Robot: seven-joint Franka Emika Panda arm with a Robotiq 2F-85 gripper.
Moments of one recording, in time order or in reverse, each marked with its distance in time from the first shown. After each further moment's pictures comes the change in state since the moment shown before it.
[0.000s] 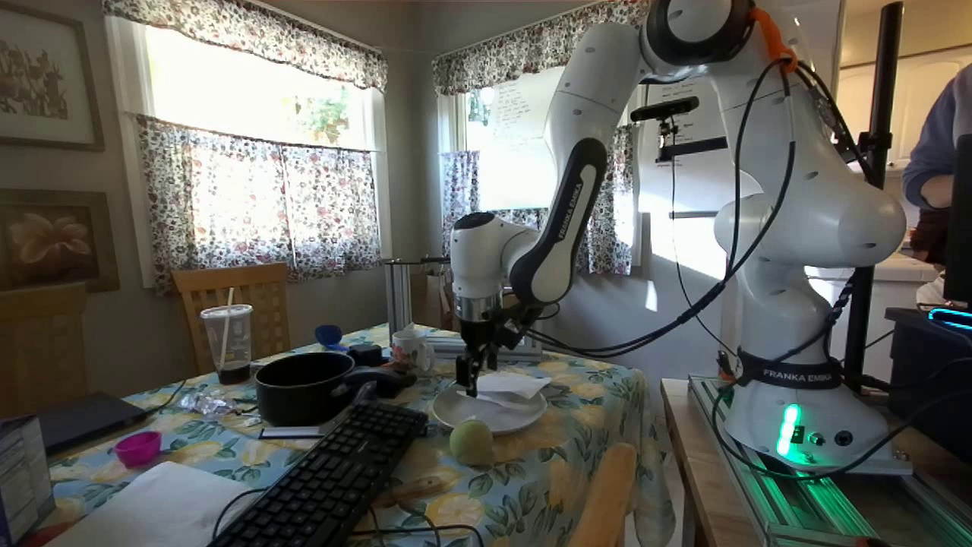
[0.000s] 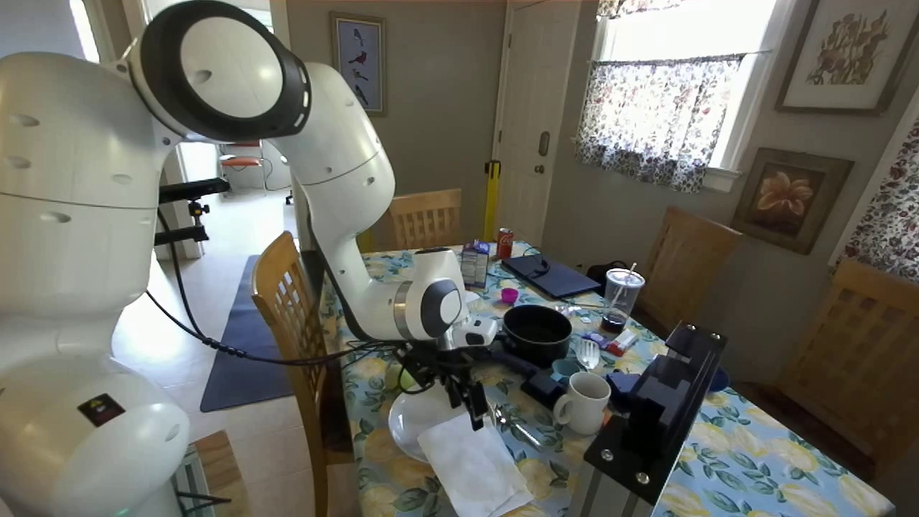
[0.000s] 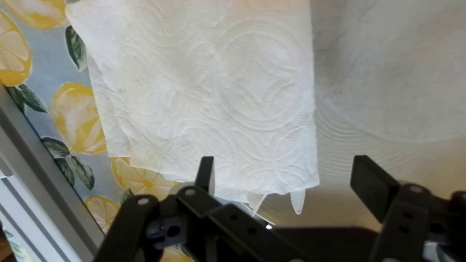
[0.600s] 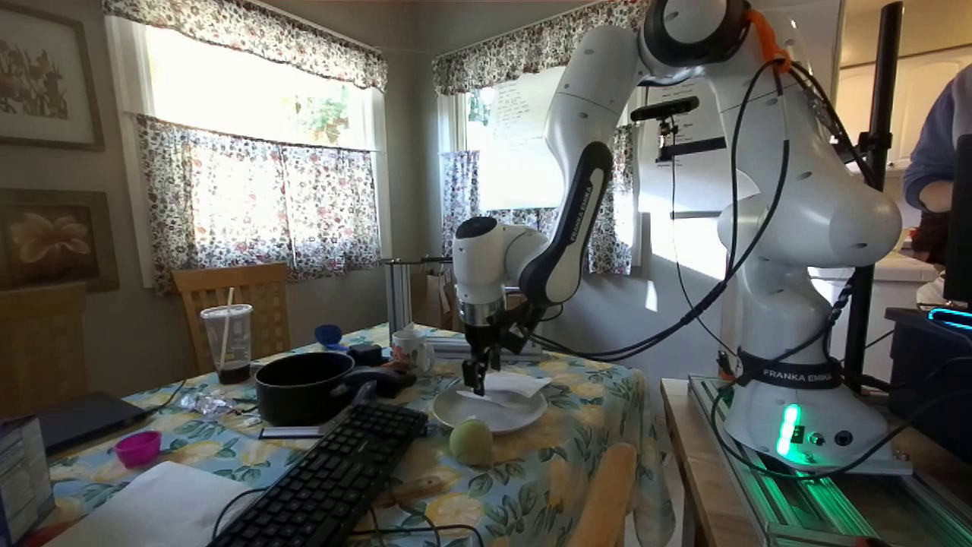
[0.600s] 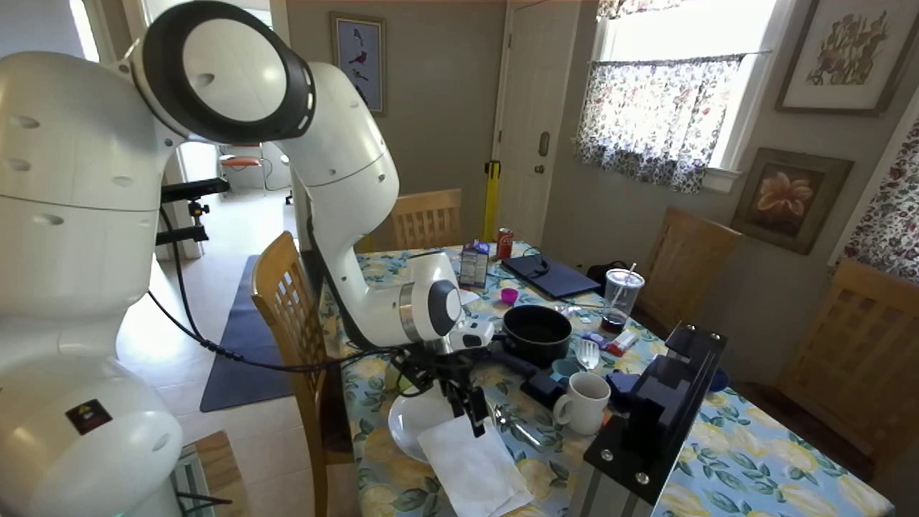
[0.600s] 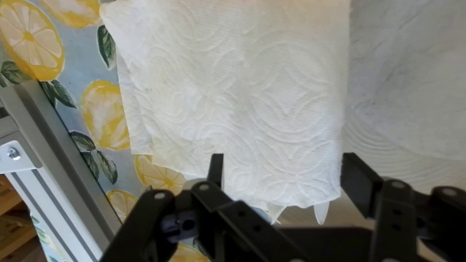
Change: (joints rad) arm -0.084 -0.004 0.070 0.005 -0.202 -0.045 0.144
